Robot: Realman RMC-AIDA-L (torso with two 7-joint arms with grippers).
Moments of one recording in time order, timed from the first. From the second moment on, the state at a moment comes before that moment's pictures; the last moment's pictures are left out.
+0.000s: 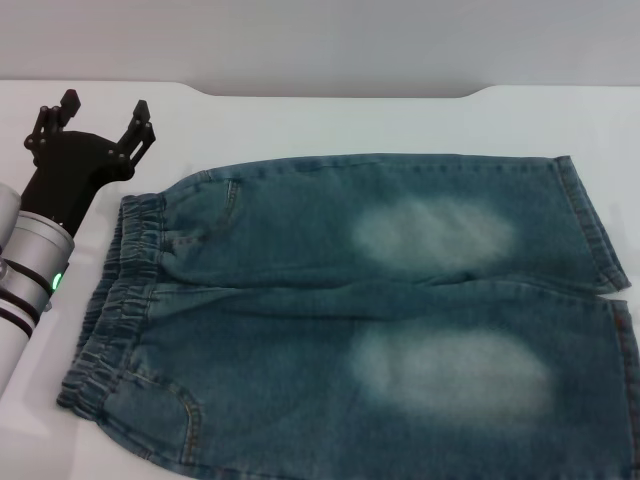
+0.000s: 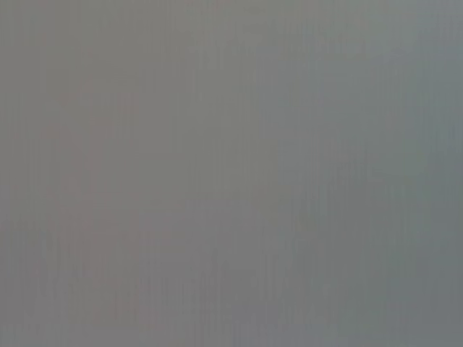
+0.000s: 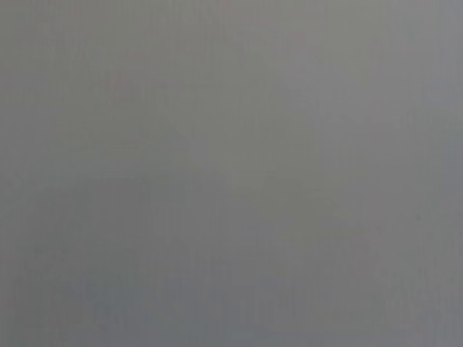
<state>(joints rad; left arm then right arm) -0.40 -2.07 -1.08 -0.38 2.56 0.99 -0.06 0.27 2.09 0.74 0.25 -2.14 -1.42 0.05</state>
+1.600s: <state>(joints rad) -0.34 -2.06 -1.49 -1.41 2.80 -0.48 0.17 0.10 2.05 1.78 1.42 -2.33 0.26 -0.46</state>
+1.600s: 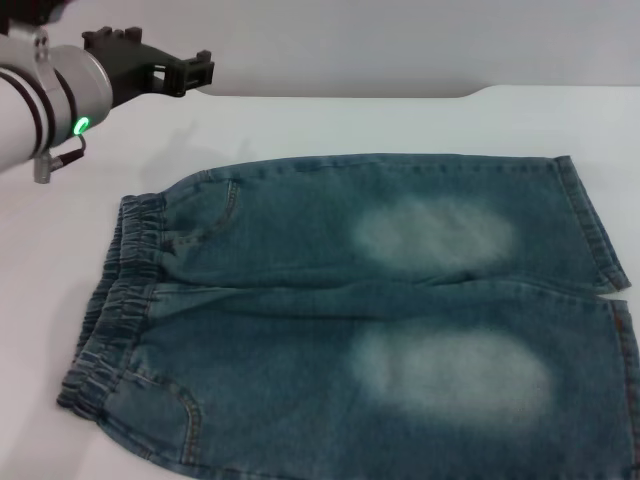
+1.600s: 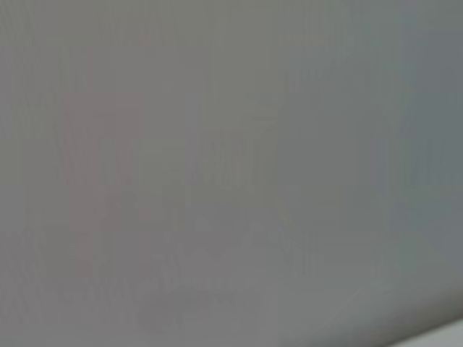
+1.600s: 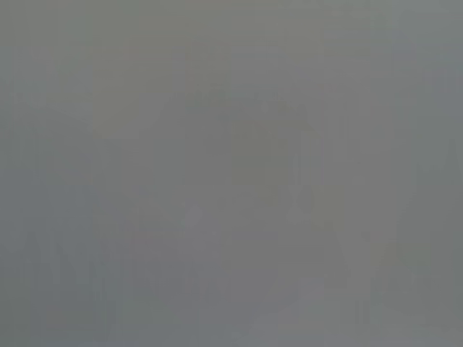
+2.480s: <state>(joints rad) -0.42 -2.05 -1.68 -1.75 2.89 -1.38 0.19 0.07 2.08 1.97 1.88 -2.74 1.22 -0.28</state>
